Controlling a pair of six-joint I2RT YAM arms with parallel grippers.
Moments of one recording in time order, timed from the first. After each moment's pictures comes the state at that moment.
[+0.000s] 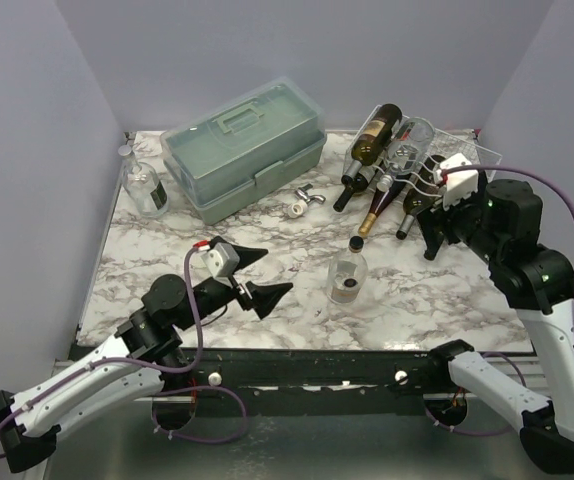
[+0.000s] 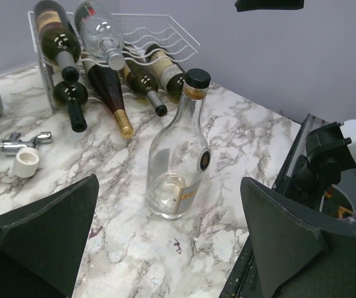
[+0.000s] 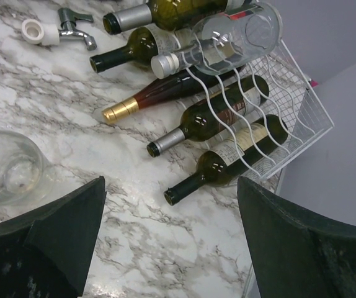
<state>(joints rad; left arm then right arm) -0.94 0.52 0.49 0.11 0.08 -0.17 0.33 0.86 1.29 -0.86 0.07 -0.38</state>
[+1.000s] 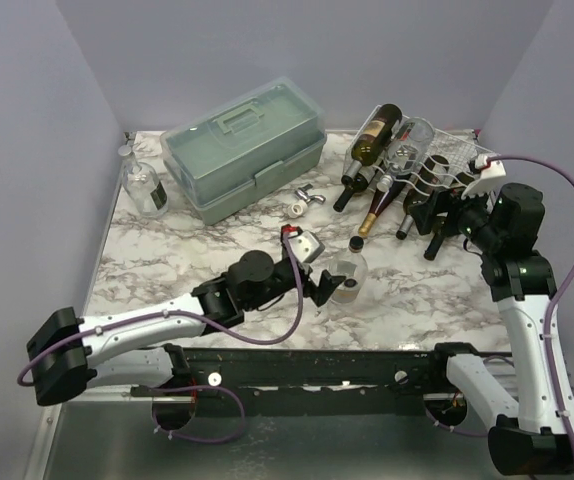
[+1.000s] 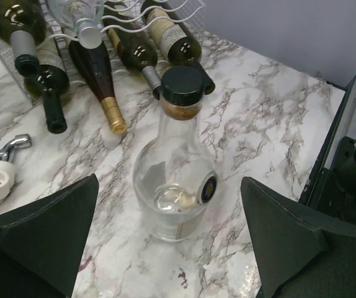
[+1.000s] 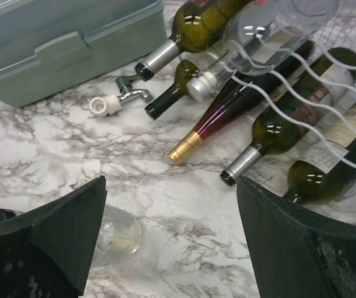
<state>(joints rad) -1.09 1.06 0.68 0.29 -0.08 -0.07 0.01 0.83 1.06 -0.54 -0.30 0.04</state>
